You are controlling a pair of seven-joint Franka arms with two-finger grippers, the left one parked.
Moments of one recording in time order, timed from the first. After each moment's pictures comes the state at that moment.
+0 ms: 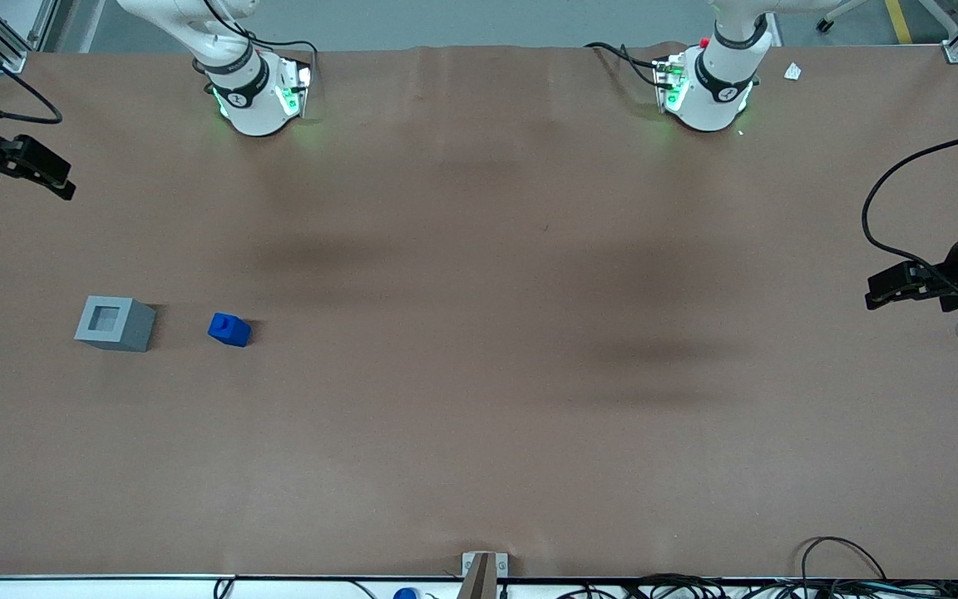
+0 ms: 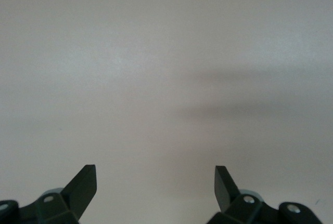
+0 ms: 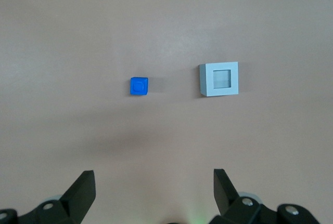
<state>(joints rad) -0.03 -0.11 0.03 -1.63 -0.05 1.49 0.12</state>
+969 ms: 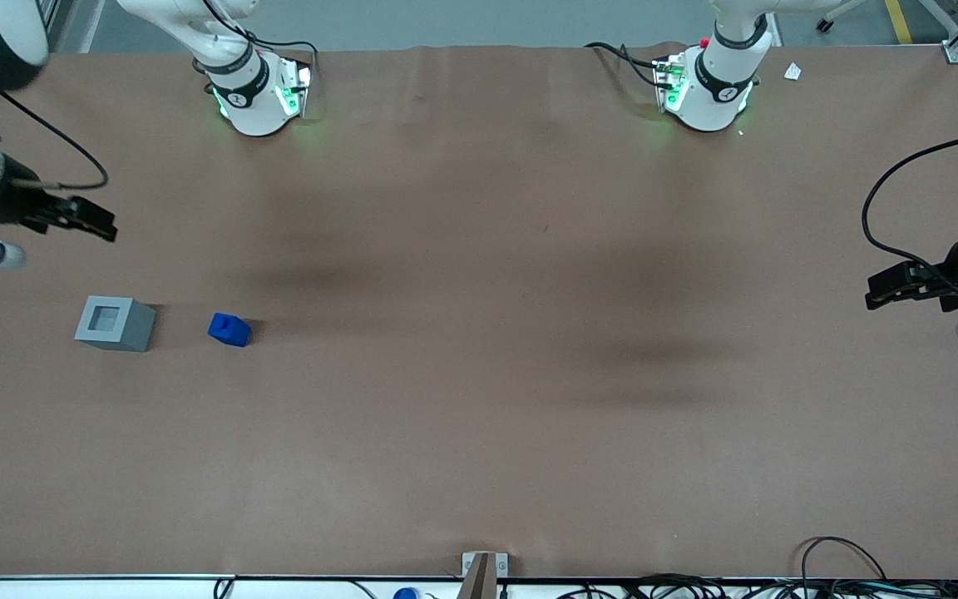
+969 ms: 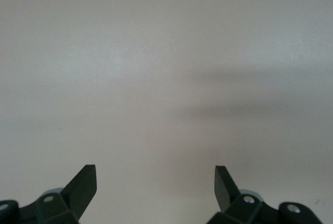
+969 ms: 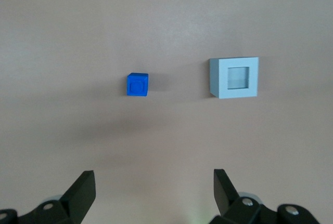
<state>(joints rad) -0.04 -0.01 0.03 -1.78 -0.05 1.66 0.12</state>
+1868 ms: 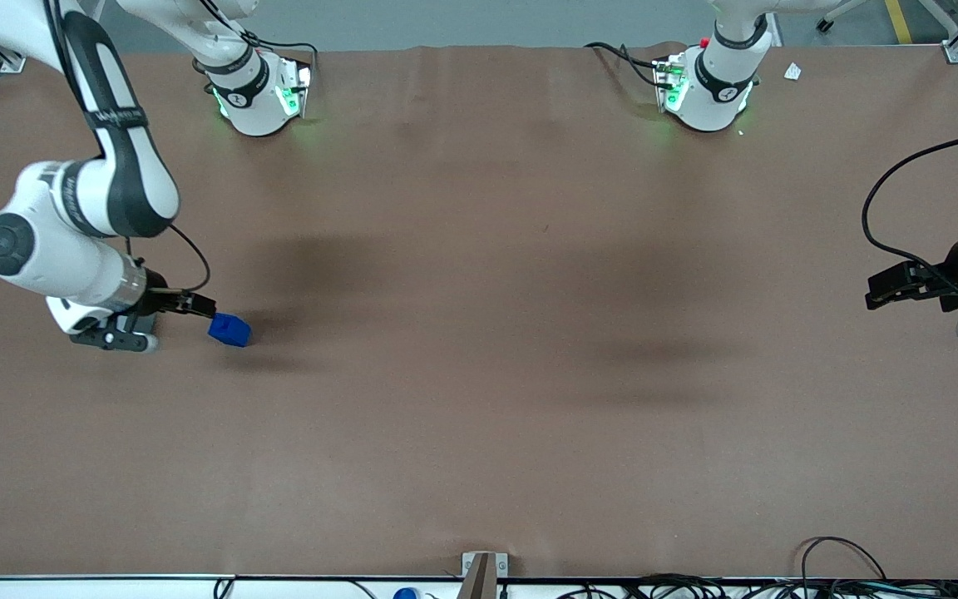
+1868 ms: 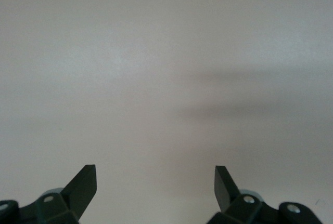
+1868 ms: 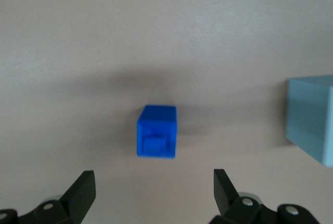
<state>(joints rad) -0.02 0.26 0.03 -2.05 0.04 2.22 0.12</state>
